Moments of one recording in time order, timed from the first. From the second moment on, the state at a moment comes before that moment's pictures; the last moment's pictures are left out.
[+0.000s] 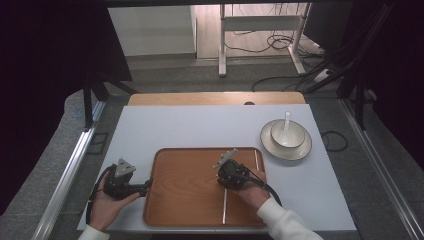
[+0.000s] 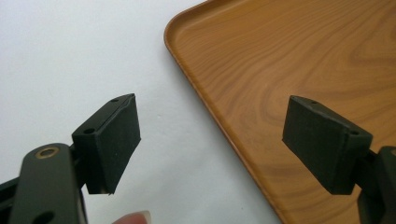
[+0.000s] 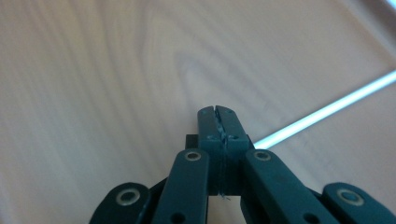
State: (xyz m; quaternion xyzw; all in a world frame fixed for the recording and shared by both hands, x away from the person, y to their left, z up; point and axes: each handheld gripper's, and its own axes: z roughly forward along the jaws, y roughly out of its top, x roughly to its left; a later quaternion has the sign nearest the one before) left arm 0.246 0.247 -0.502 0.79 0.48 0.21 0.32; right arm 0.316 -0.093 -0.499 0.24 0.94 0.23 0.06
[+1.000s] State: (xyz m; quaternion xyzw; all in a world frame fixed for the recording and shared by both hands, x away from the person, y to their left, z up) left arm 0.245 0.246 -0.502 0.78 0.48 0.22 0.32; right arm 0.310 -0.146 -0.498 0.27 0.94 0.21 0.05
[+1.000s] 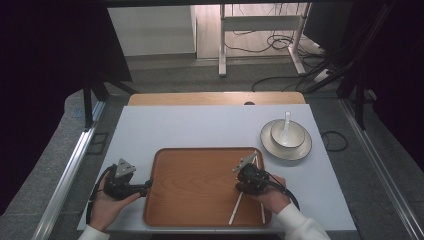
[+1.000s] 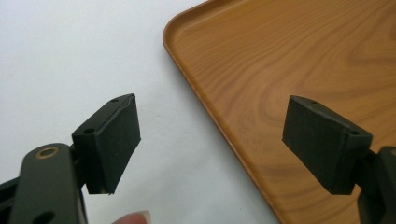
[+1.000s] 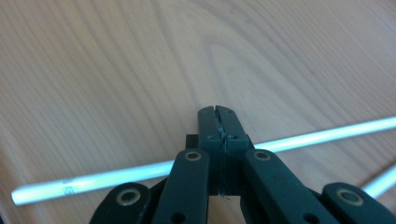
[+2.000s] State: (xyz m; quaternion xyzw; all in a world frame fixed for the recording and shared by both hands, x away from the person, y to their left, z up) left arm 0.245 0.247 -0.502 0.79 0.48 0.22 0.32; right arm 0.317 -0.183 -0.495 0.32 0.93 0.20 0.07
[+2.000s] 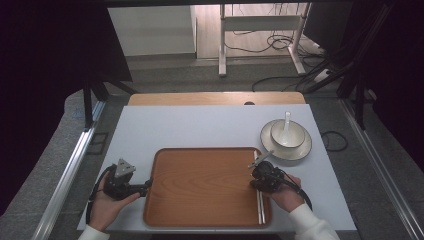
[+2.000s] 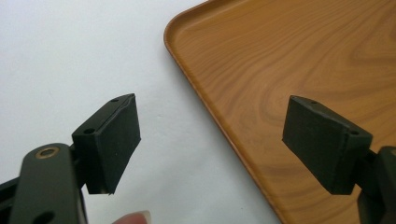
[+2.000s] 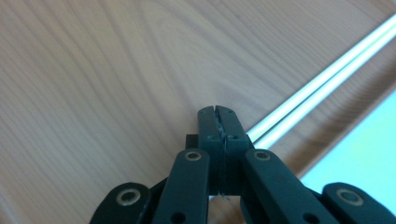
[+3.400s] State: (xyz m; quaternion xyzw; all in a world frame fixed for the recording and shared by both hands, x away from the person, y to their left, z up) left arm 0.246 0.243 -0.500 0.78 0.48 0.22 0.33; right arm 0.319 -0.233 -0.434 0.32 0.85 0.40 0.10
